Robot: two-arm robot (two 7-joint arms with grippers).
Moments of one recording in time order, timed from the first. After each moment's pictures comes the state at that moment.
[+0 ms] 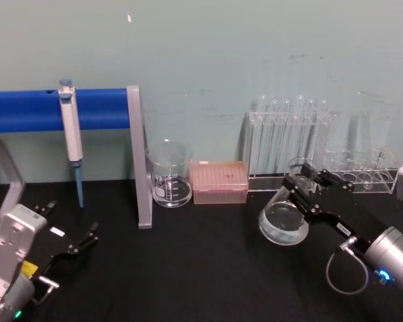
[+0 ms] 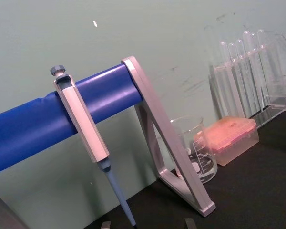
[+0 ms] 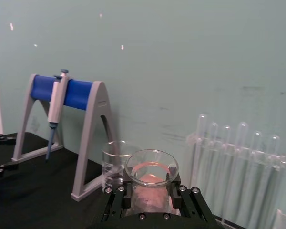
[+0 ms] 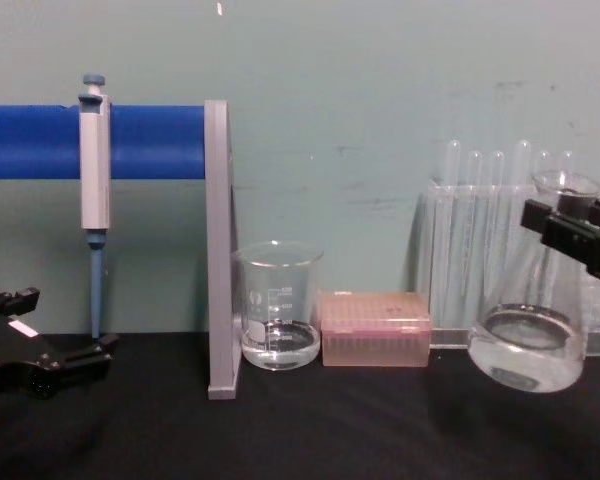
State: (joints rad) left arm -0.20 0.60 0.45 -1.41 -0.25 -0.12 0.03; right arm 0.22 0.43 -0.26 -1.44 0.45 -0.20 0.43
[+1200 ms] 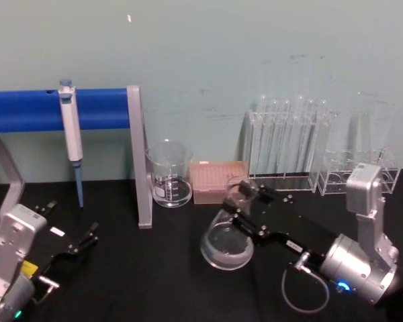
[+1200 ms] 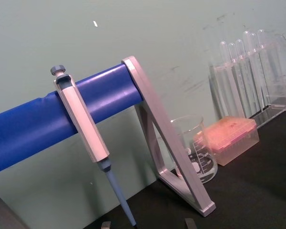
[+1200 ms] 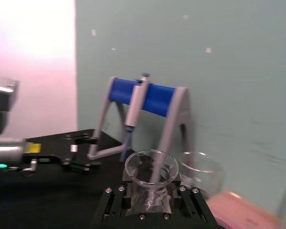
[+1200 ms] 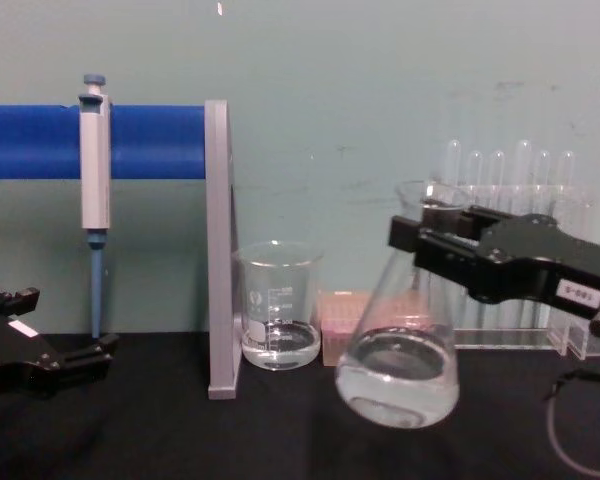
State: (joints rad) left arm -0.20 0.60 0.45 -1.41 -0.25 -0.12 0.03; right arm 0.27 0.39 -0.38 -1.45 0.45 -0.17 0.61
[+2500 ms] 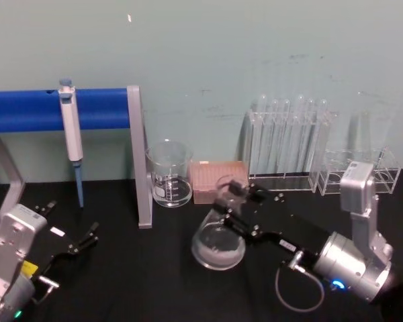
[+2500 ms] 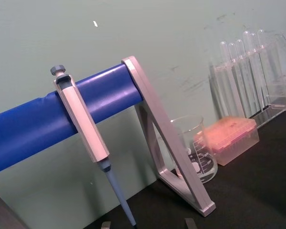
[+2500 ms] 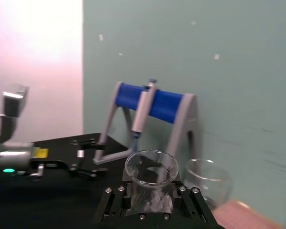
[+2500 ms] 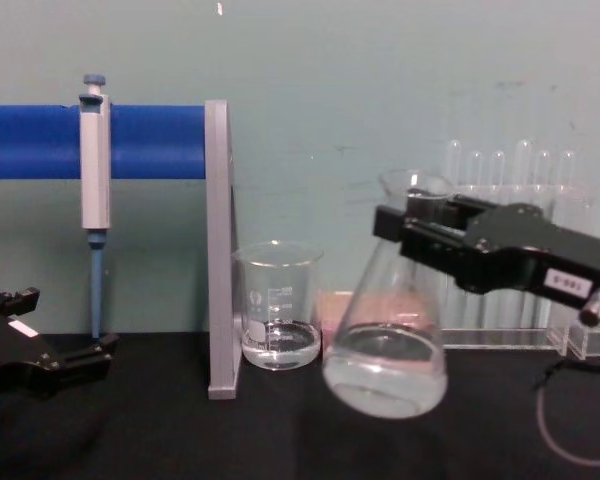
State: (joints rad) left arm -0.20 0.60 0.45 -1.41 -0.25 -0.12 0.03; right arm 0.30 0.42 -0.43 -1.46 0.49 -0.19 0.59
